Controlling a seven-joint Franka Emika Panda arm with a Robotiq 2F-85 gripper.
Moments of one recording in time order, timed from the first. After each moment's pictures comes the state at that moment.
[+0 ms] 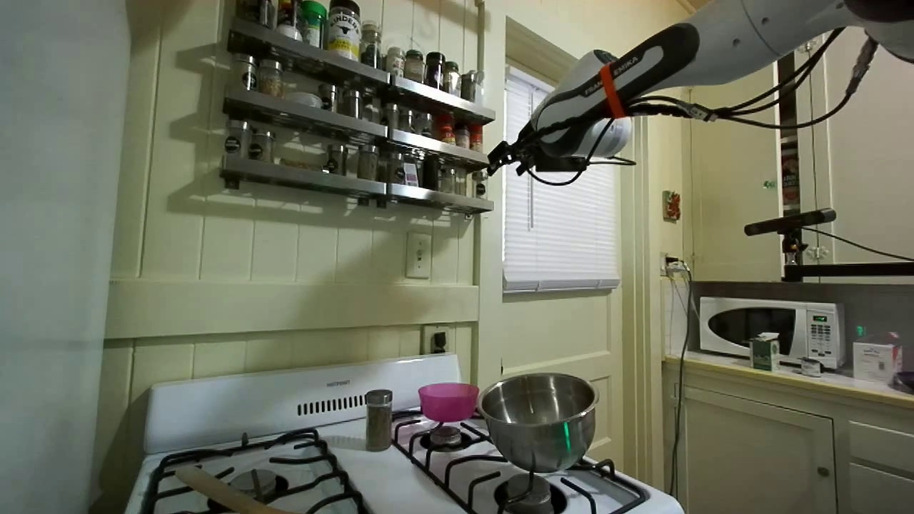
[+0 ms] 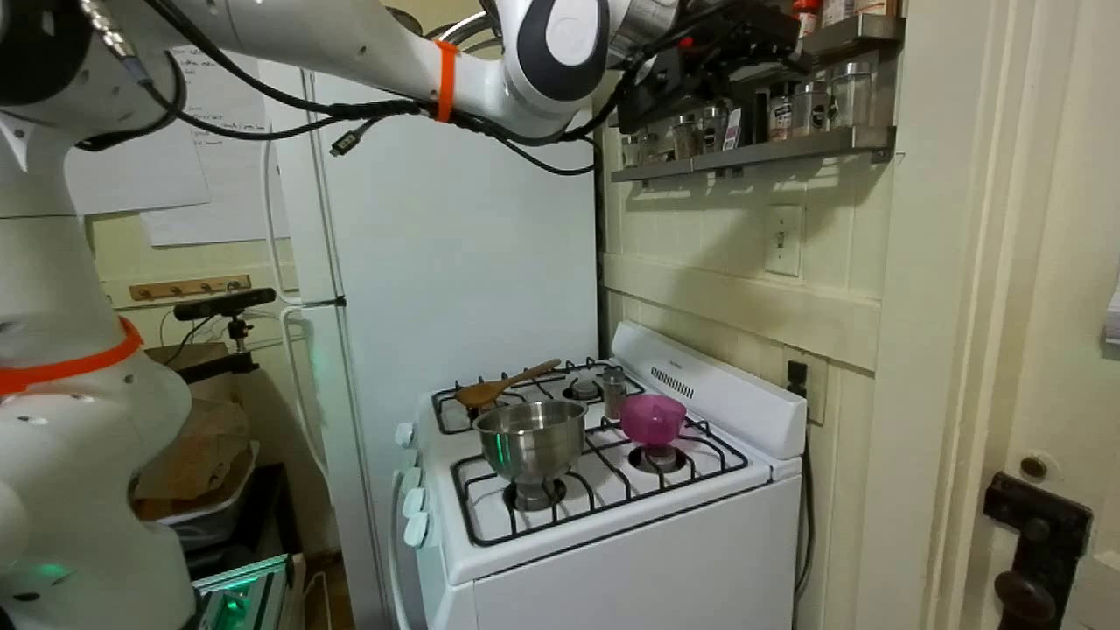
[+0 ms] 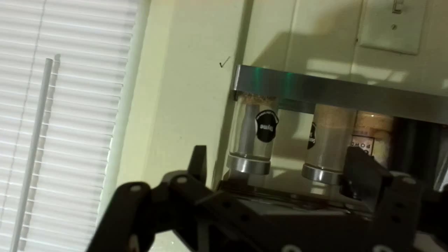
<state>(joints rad) -0.14 -0.05 0.04 -1.82 -0.16 3.00 -0.04</state>
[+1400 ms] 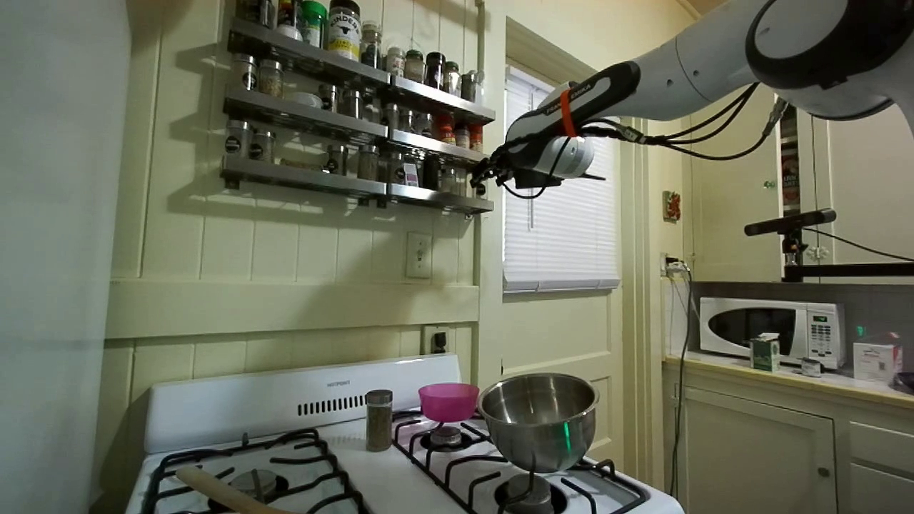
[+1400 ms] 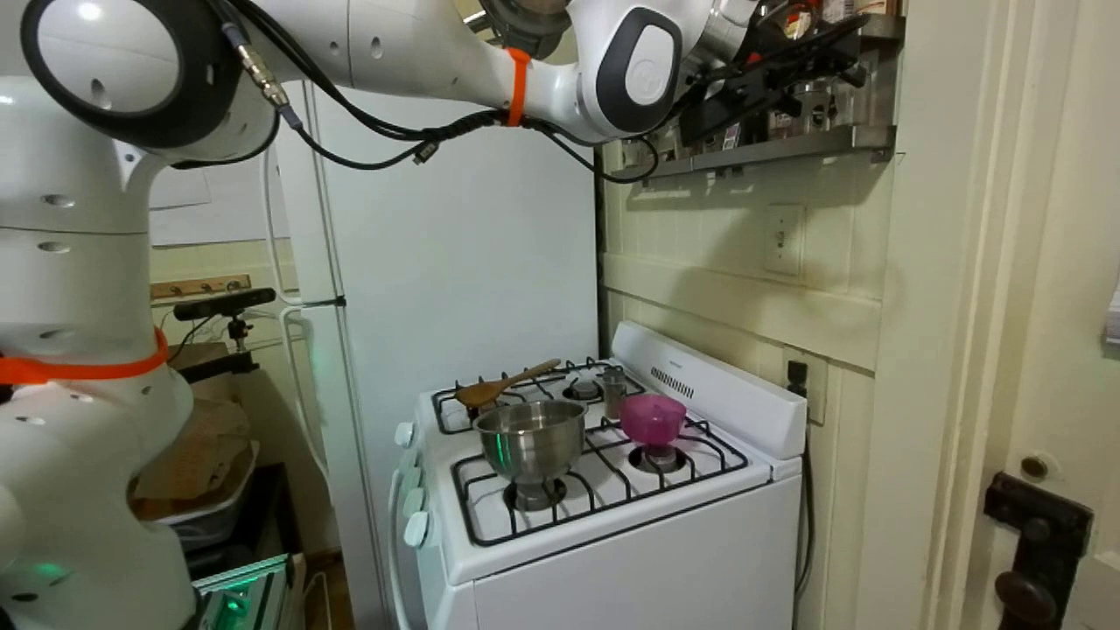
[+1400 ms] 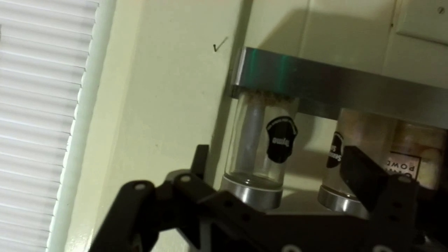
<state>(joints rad) -0.16 0.19 0.08 -1.56 0.02 3.01 -0.28</state>
